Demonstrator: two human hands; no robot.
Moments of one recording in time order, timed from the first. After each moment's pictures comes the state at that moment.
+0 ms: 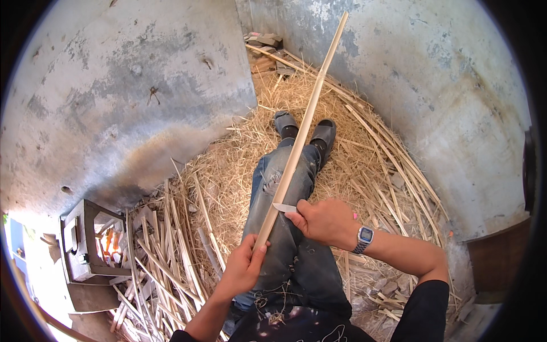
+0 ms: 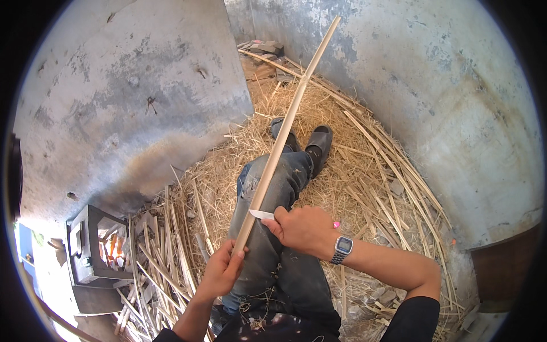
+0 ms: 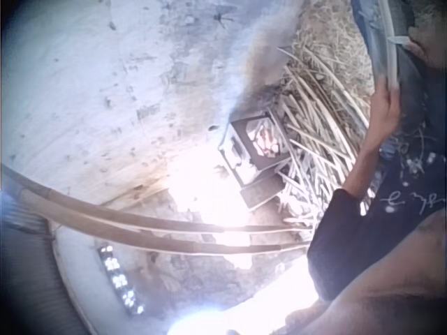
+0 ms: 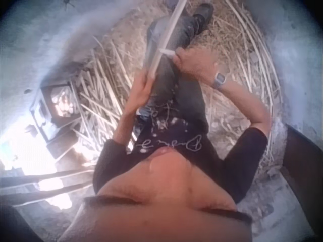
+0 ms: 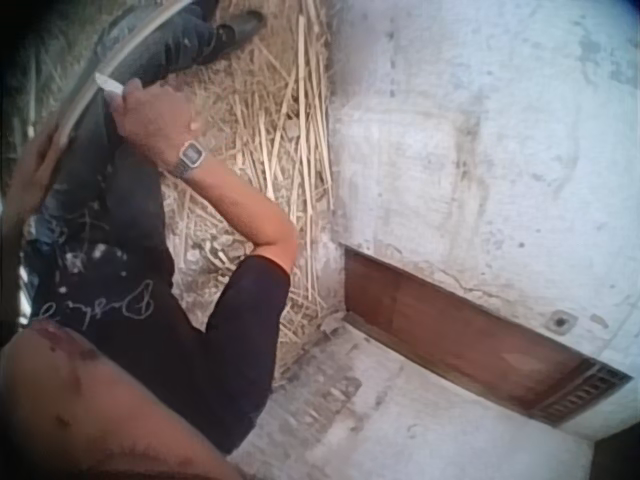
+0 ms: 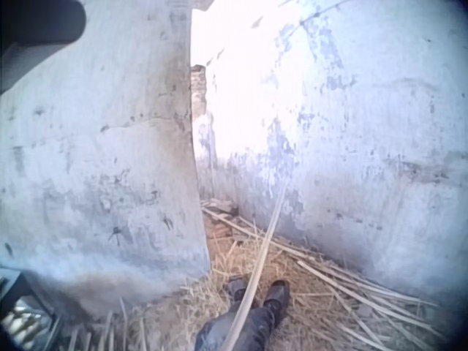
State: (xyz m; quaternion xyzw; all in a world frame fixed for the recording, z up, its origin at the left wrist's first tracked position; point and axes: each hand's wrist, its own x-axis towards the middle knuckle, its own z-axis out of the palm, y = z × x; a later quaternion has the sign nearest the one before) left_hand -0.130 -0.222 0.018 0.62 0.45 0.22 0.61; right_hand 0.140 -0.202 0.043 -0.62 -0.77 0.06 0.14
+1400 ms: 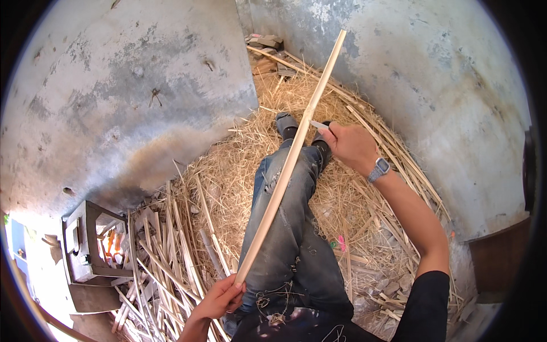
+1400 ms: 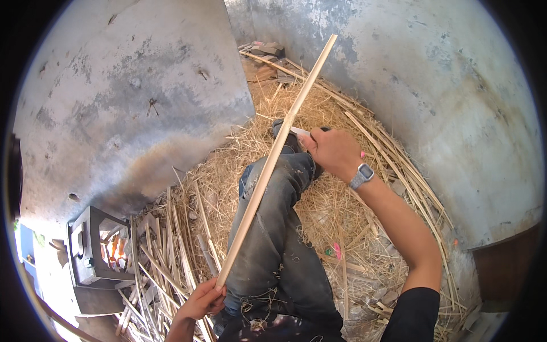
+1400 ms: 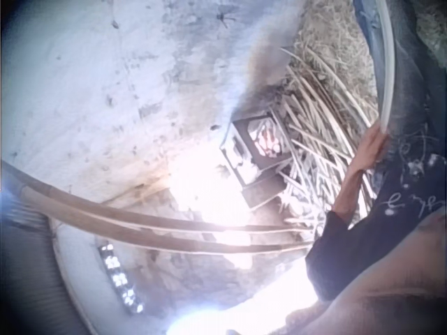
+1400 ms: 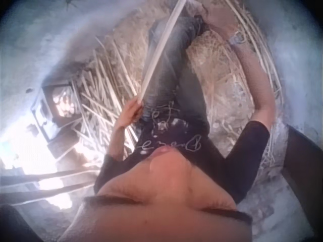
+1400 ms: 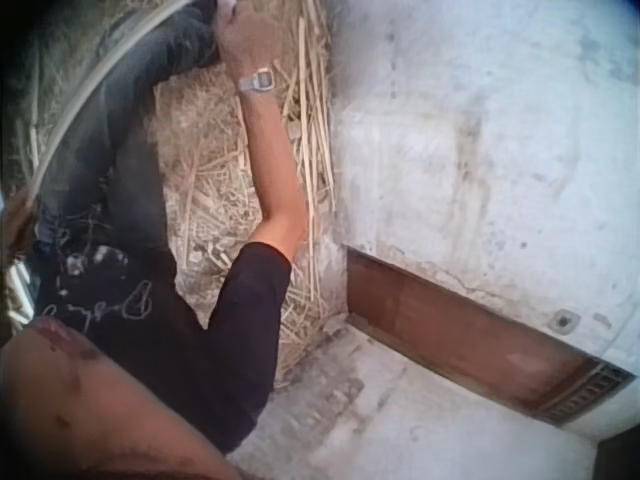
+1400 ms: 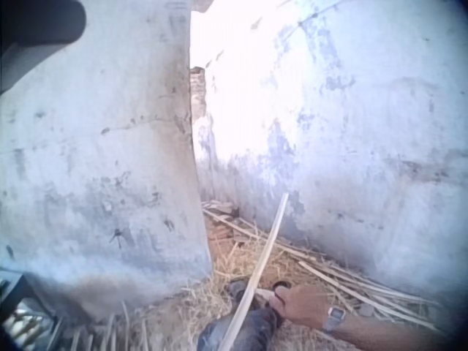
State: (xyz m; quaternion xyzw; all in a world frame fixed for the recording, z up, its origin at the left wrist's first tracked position) left_hand -0.223 -0.269 0.020 0.38 0.40 0.12 0.83; right_hand 0.225 -0.111 0.061 -0.66 -0.71 -0.06 0.22
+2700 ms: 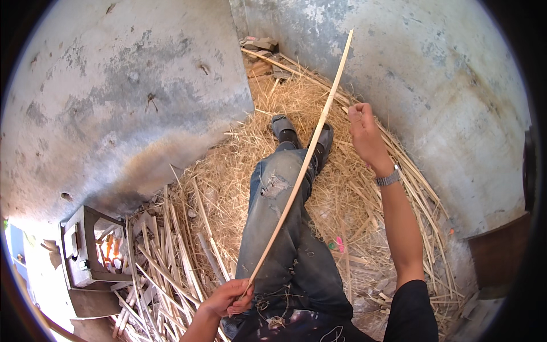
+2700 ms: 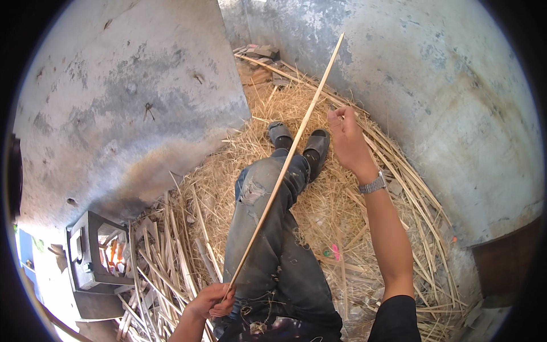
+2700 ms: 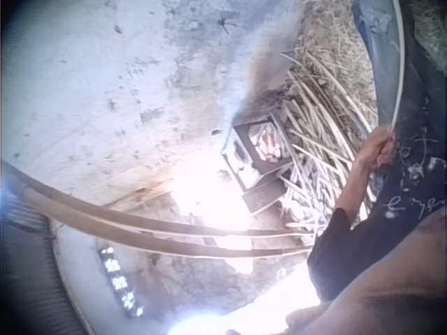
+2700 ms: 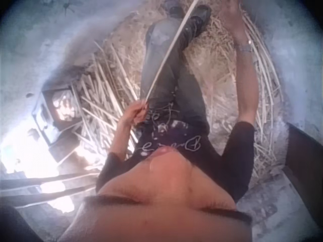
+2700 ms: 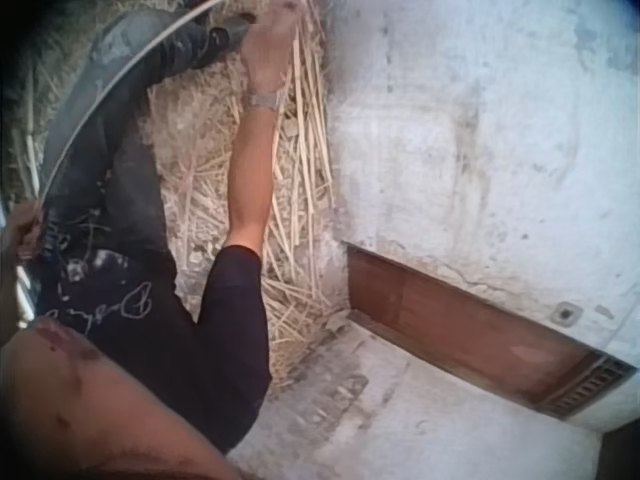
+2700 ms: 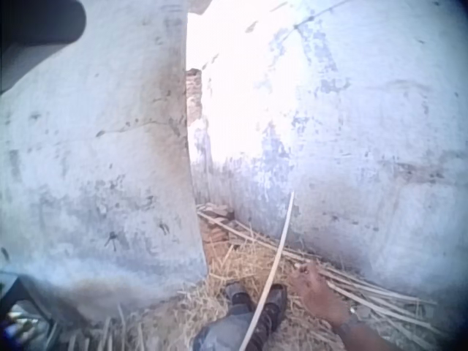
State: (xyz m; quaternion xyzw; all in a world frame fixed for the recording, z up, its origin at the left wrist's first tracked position) left_hand -0.213 -0.258 -0.021 0.14 0.25 0.12 0.95; right_hand 0.266 -0.104 0.069 -0.68 -0.51 0.11 0.52
